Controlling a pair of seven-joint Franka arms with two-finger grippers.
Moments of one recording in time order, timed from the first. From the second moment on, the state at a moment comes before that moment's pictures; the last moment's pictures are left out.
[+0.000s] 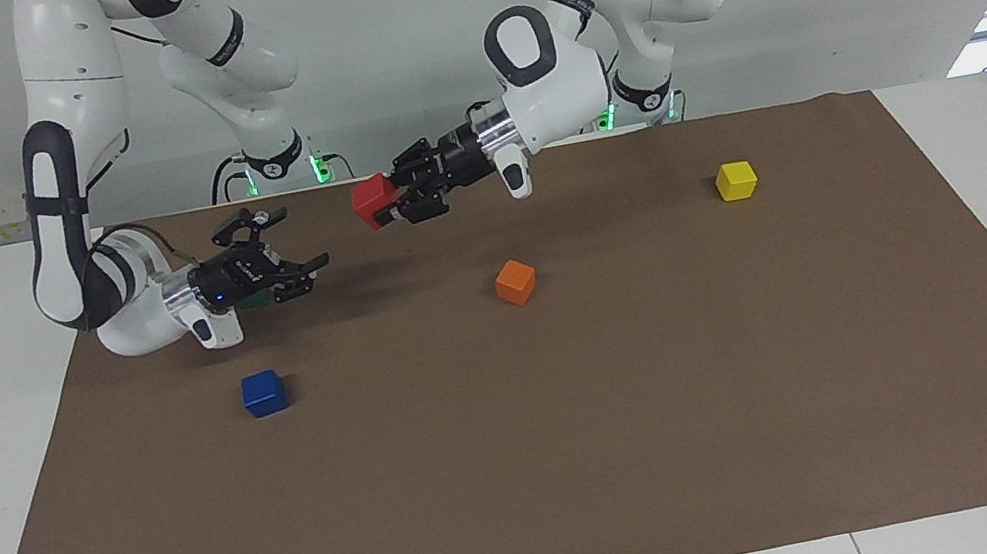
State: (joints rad) left arm -0.54 0.10 -0.31 -2.02 -1.68 2.52 -0.98; right arm -0.24 0.32 -0.03 -2.23 1.48 1.08 -1.22
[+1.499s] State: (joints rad) left arm -0.58 0.17 -0.31 -1.96 -1.68 2.58 -0.92; right arm -0.18 0.34 -0.04 -2.23 1.52 1.09 -1.08
